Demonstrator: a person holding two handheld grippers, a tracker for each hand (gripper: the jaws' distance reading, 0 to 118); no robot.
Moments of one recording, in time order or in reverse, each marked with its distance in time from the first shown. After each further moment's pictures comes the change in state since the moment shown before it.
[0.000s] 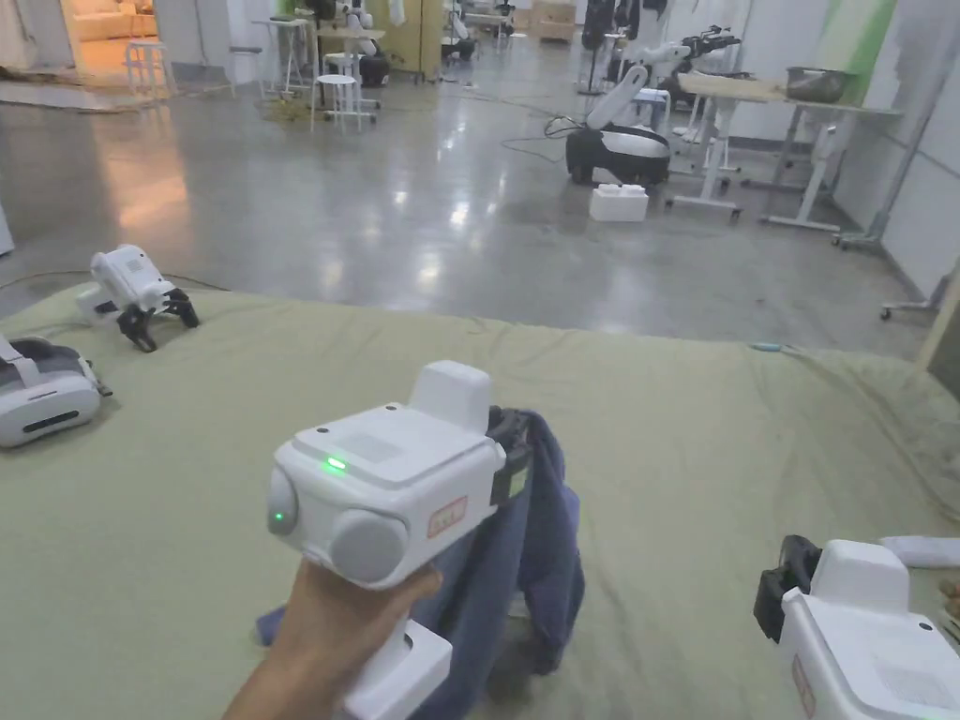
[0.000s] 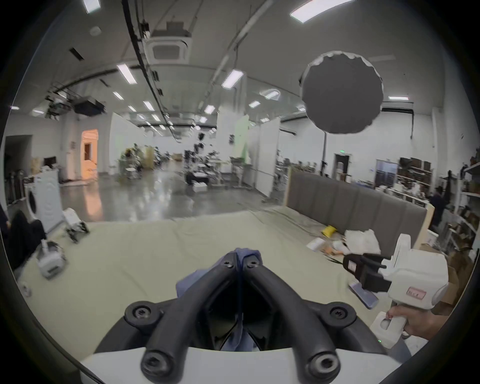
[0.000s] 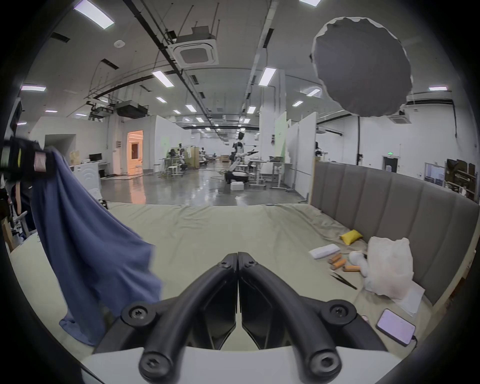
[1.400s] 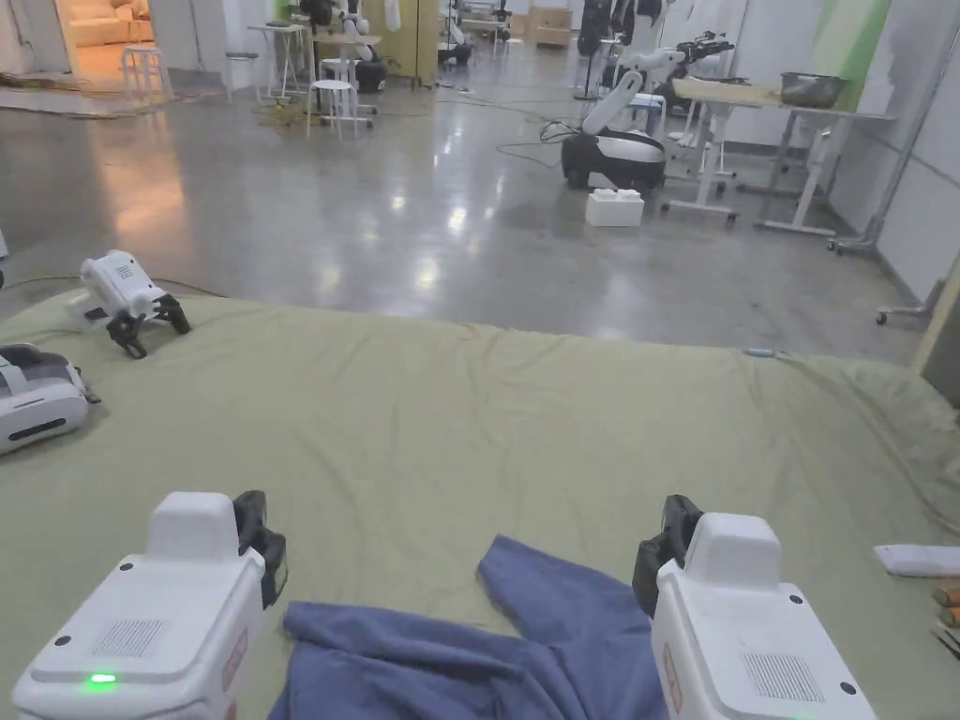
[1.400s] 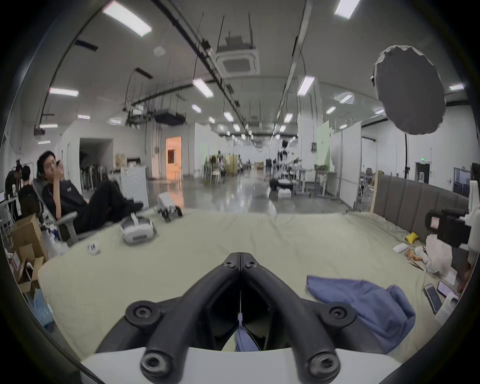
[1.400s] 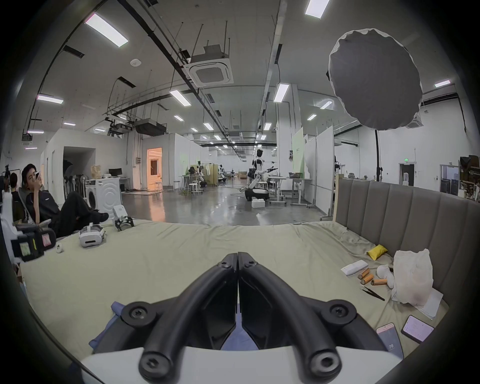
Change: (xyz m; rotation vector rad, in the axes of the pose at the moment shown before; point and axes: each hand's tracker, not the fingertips) left arm -0.087 -0.093 0.090 0.055 0.594 0.101; right arm -0.080 0.022 0.015 0.114 0.155 -0.004
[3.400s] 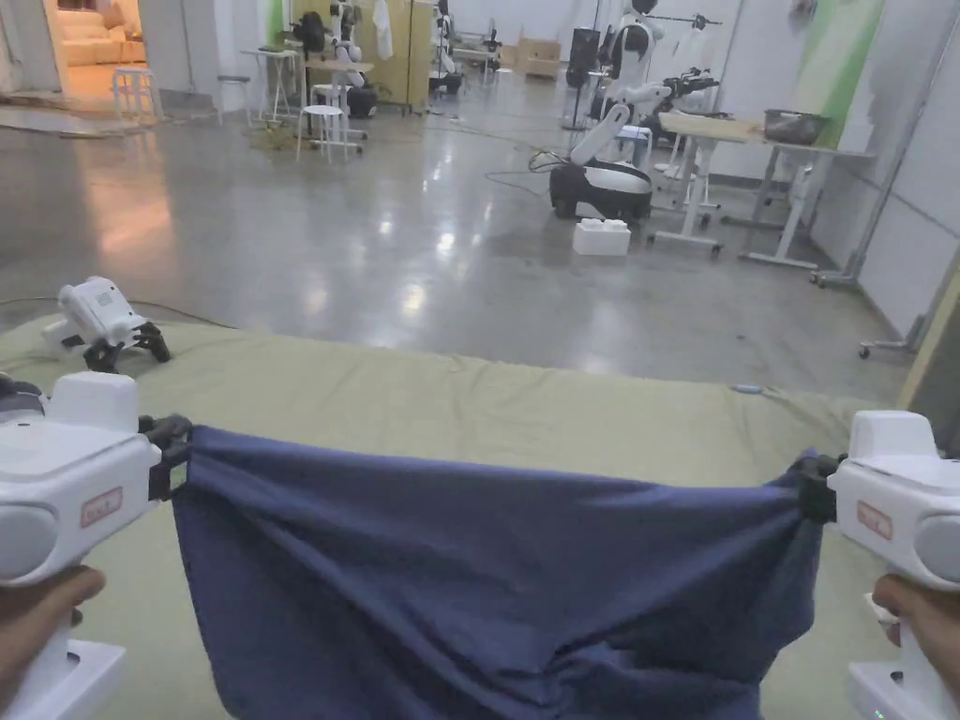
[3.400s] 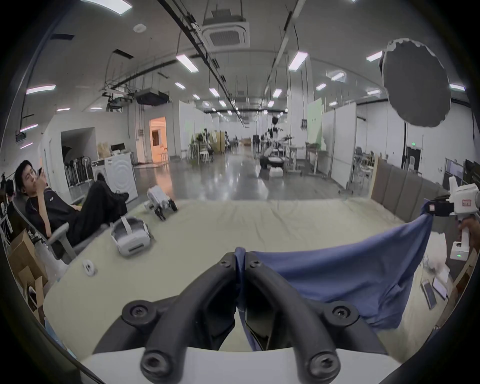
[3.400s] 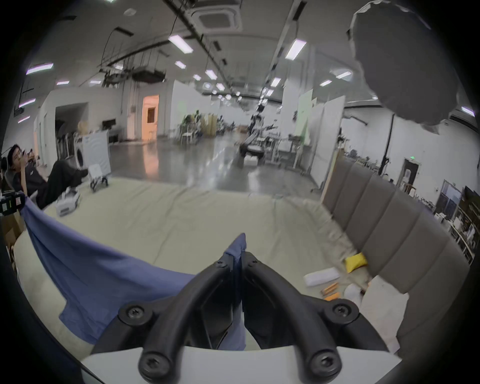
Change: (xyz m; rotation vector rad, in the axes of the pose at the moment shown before) left arm -0.069 0.121 -0.056 -0.067 -0.070 -0.052; right arm 0.155 0.112 -0.114 -0.267 -0.031 0.096
